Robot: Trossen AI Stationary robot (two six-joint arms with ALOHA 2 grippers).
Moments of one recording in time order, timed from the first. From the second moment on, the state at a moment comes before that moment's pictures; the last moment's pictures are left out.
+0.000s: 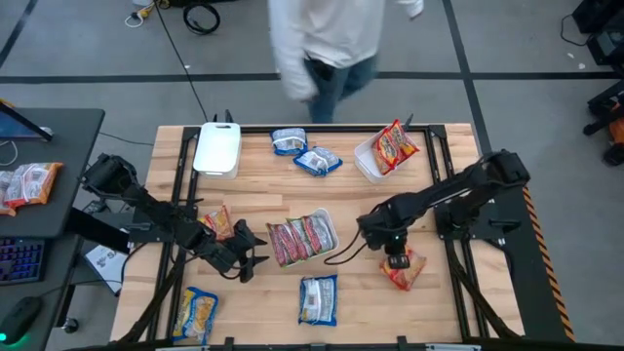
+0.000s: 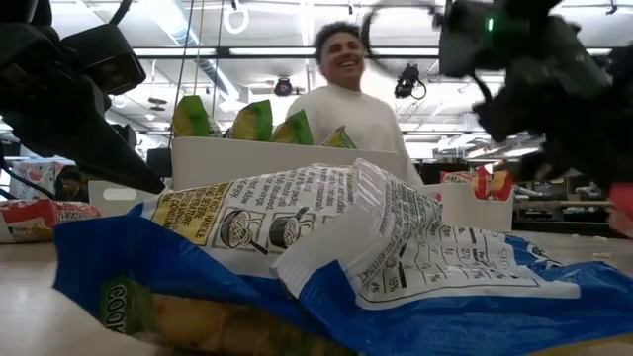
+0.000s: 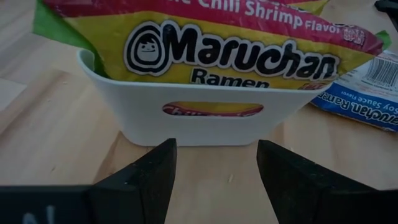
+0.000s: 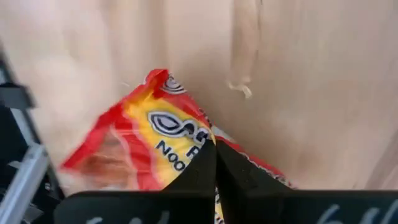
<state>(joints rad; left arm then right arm) -0.61 1.36 0.37 0.29 -0.59 -0.67 0.19 1.57 0.85 -0.82 -0.43 0.22</state>
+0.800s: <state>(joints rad) -0.61 1.36 0.37 0.29 -0.59 -0.67 -0.12 0.96 0.95 -0.78 0.72 0.58</state>
